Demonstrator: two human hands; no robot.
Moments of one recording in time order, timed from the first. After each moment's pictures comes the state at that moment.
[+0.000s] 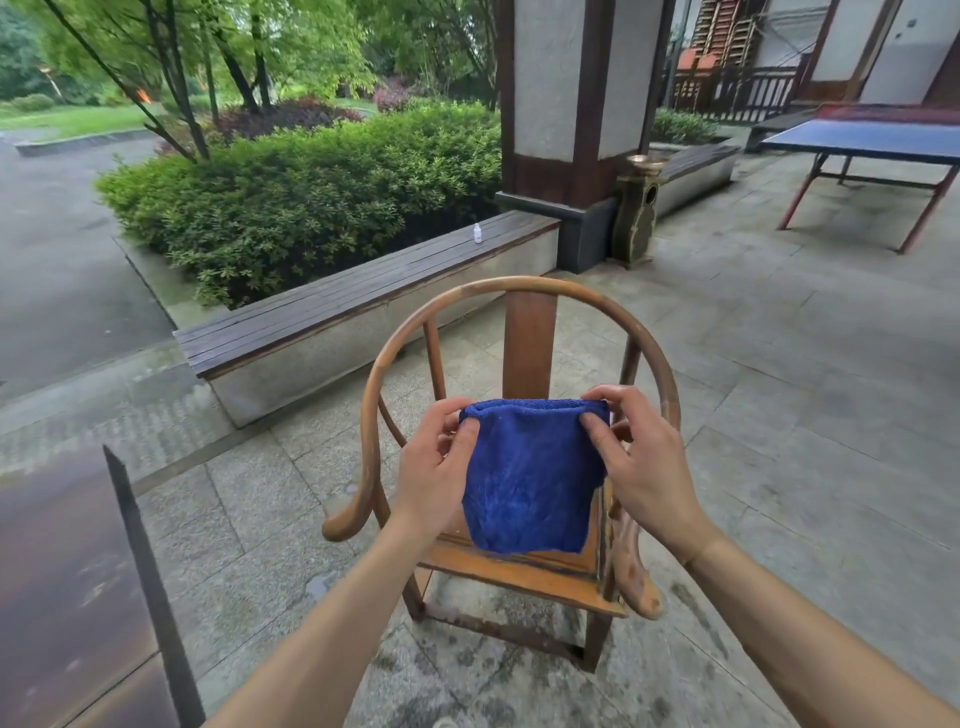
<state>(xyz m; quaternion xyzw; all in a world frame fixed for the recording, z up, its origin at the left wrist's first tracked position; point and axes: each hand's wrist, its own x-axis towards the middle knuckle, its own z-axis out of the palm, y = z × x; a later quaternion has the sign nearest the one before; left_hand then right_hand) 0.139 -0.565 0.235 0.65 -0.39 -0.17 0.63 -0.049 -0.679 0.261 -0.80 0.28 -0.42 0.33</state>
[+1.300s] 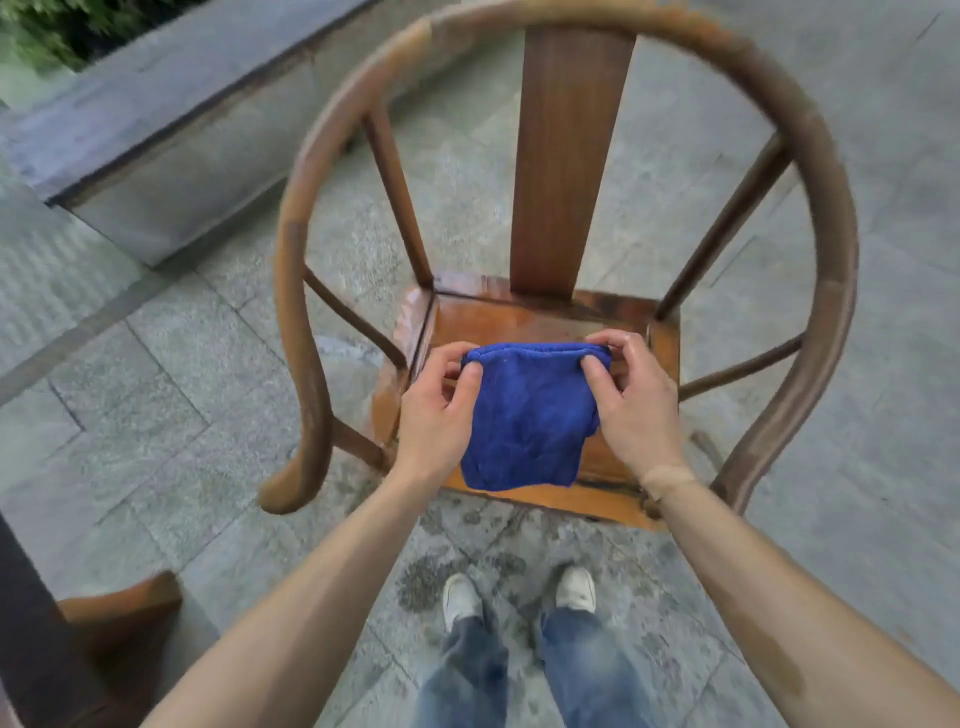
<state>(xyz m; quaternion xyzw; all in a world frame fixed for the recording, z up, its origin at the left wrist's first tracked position) 0.312 -0.751 0.033 0.74 -0.30 -0.28 0.53 0.144 -0.861 0.035 -0.72 0.47 -0.32 0.41</state>
